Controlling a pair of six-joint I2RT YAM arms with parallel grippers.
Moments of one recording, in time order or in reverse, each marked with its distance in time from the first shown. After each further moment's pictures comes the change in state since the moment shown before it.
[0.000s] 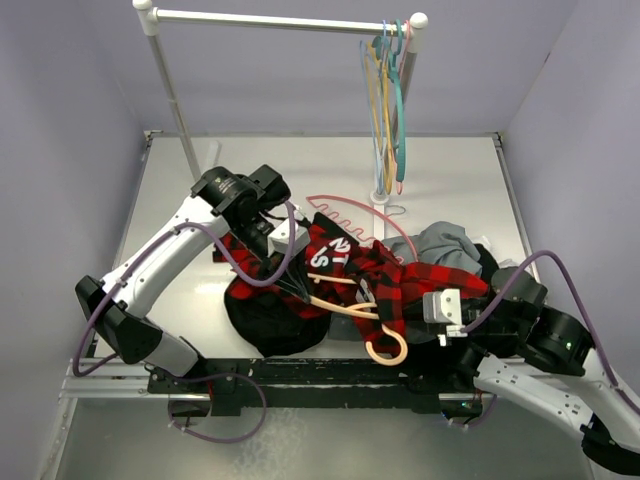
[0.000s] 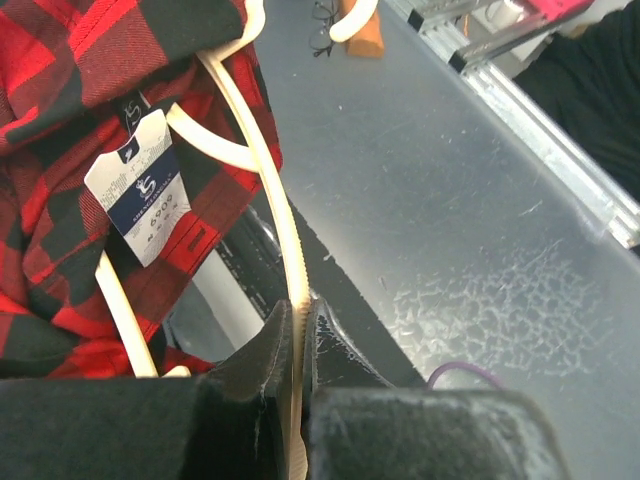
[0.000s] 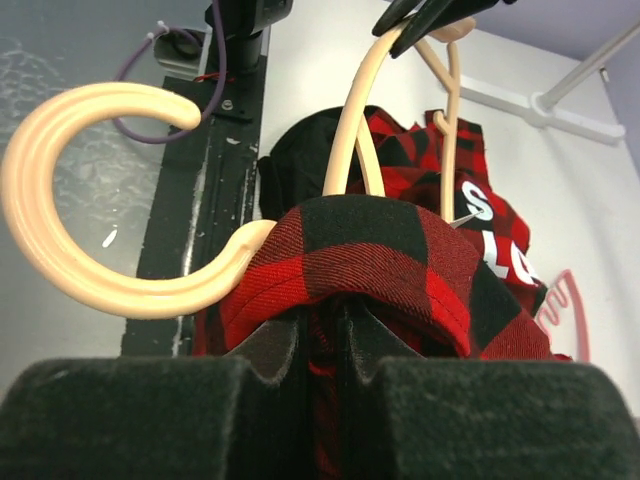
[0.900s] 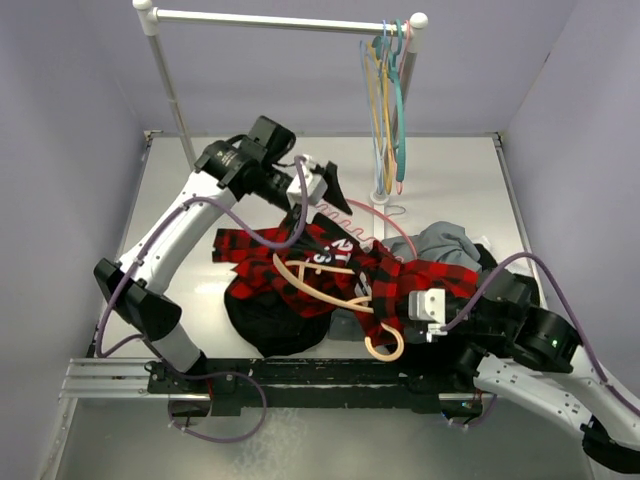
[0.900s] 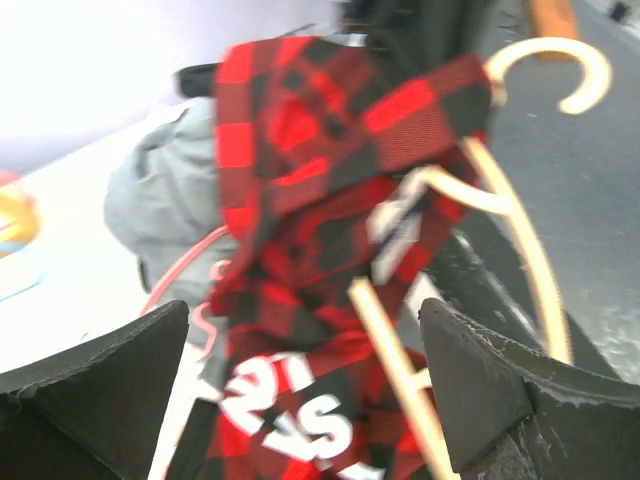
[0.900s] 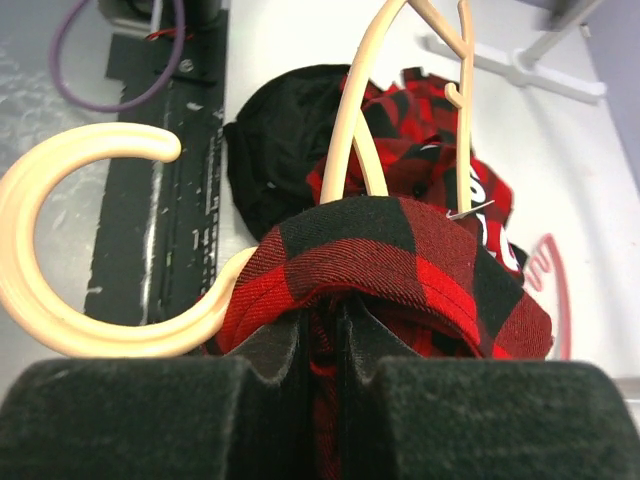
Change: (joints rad) left arm 0.057 0.137 0.214 0.373 -0.049 -0.161; right arm -0.002 0.010 -0.045 0.019 0.108 -0.017
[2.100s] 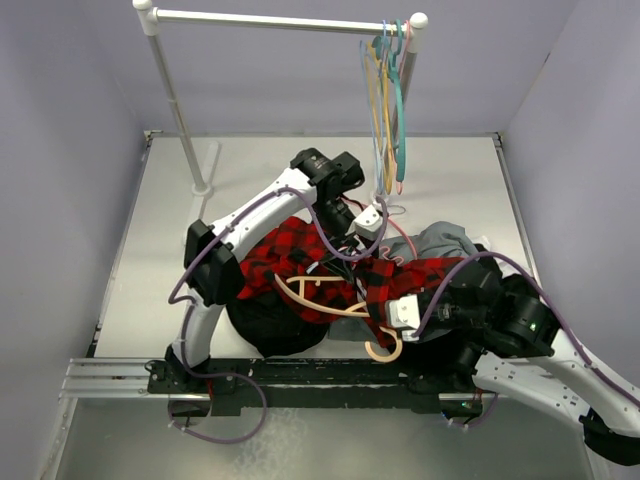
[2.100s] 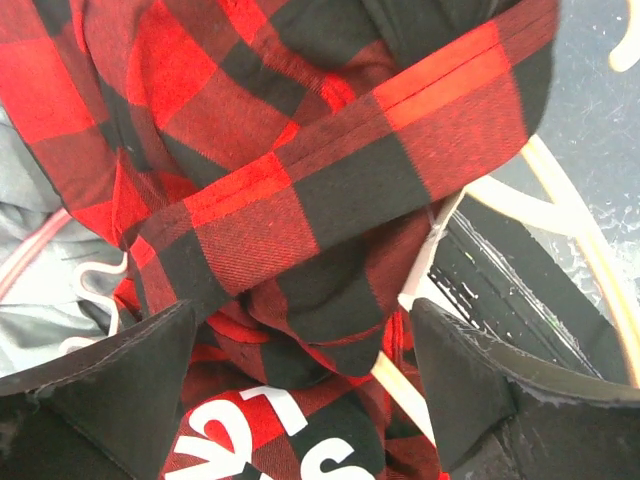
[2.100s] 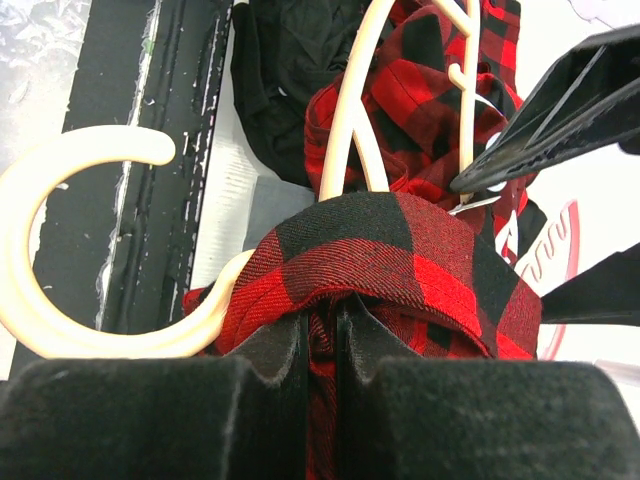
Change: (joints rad) left arm -0.163 0.449 0.299 -0.291 -0.155 0.229; right arm 0.008 0.117 -0.010 -0.148 0.026 -0.240
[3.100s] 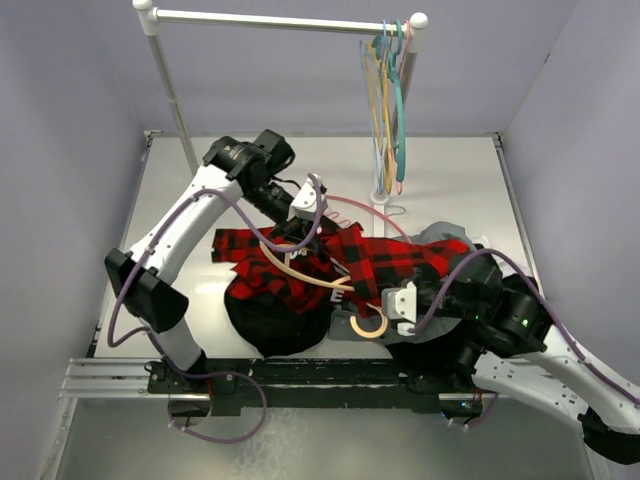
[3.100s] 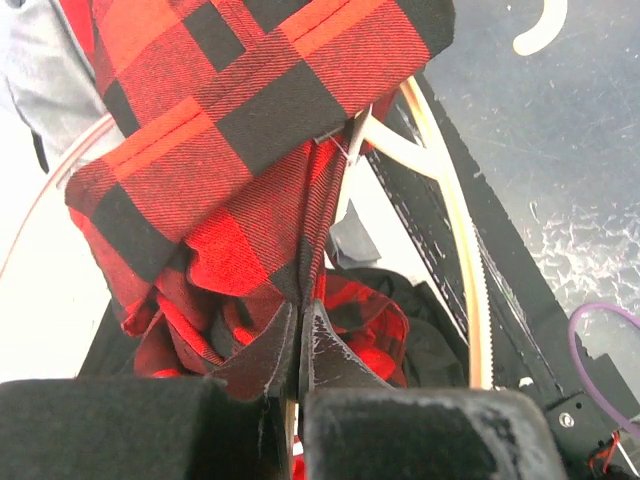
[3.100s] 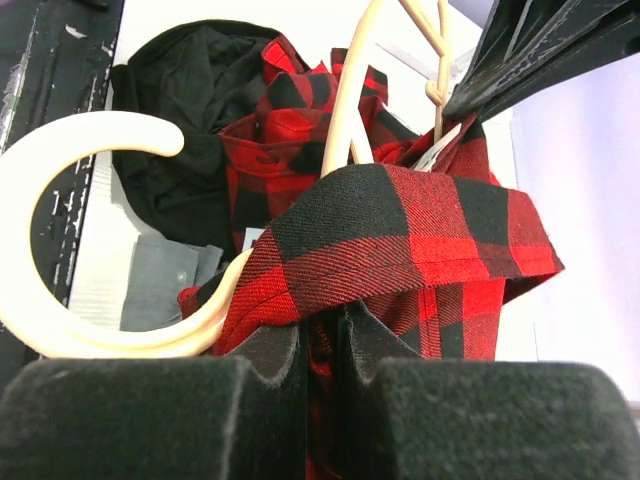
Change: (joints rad) left arm 0.207 -0.342 -0.248 0.010 -0.063 -0.046; right arm -0.002 0.002 -0.012 0.224 0.047 -0.063
